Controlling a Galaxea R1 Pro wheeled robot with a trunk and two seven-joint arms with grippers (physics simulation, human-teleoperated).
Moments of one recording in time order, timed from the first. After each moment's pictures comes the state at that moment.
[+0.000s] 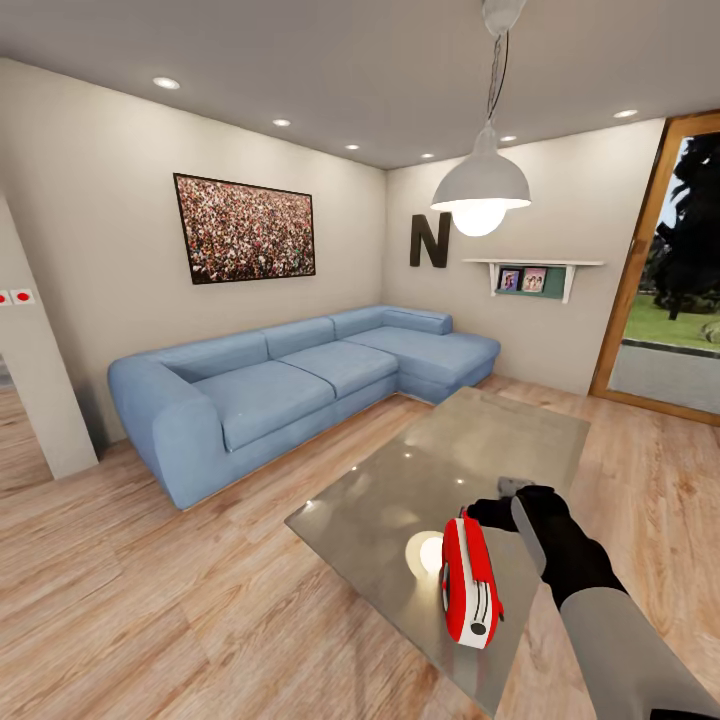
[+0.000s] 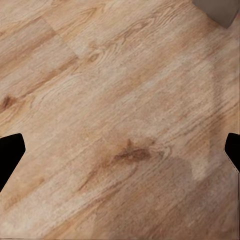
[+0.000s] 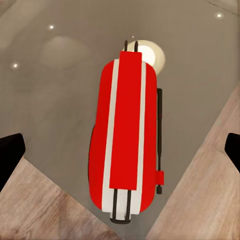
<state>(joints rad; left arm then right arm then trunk) 0.04 -0.07 0.00 -0.71 0.03 -0.12 0.22 -0.71 -0.06 -0.09 -0.86 -0.04 0.84 -0.01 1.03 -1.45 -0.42</state>
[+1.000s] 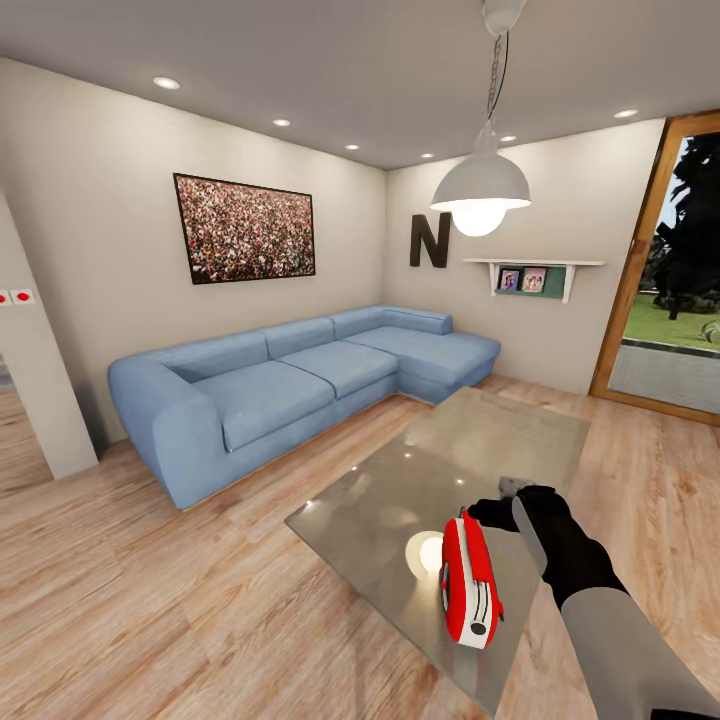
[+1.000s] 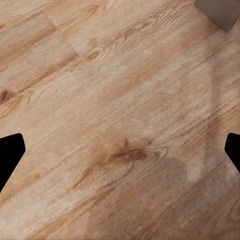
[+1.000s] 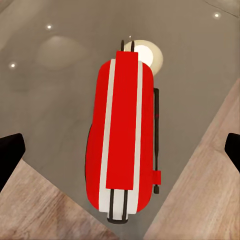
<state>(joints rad) 0.04 -0.07 0.00 -0.71 0.07 -0.12 0.22 -0.71 -0.06 -0.09 -0.86 -0.04 0.84 -0.01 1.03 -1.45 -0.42</state>
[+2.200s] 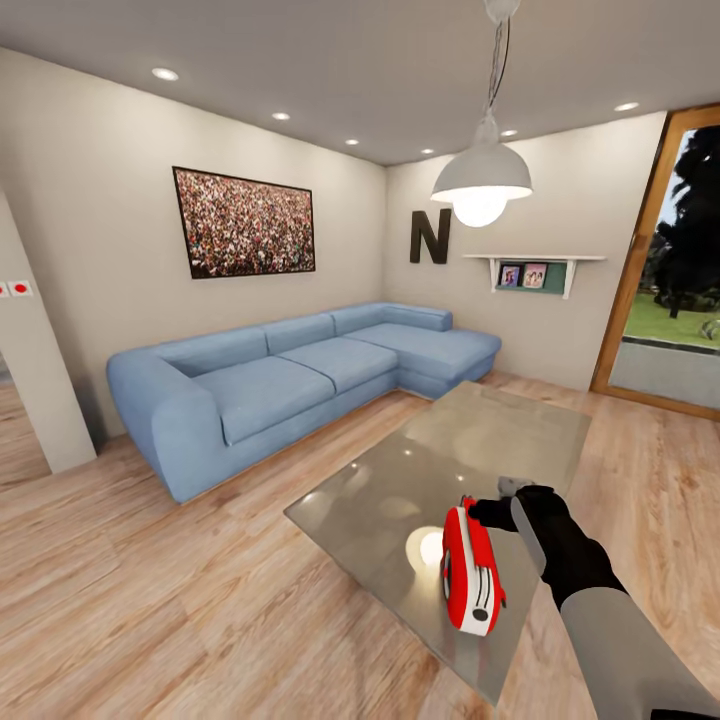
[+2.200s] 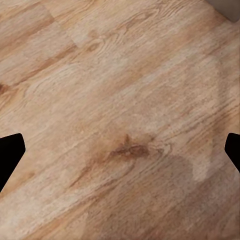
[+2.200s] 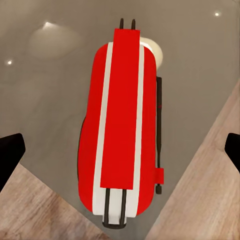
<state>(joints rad) 0.04 -0.08 0.00 -0.71 0.07 -0.12 0.23 -0.71 -0.06 -0.08 -0.86 -0.04 0.84 -0.02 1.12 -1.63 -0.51</state>
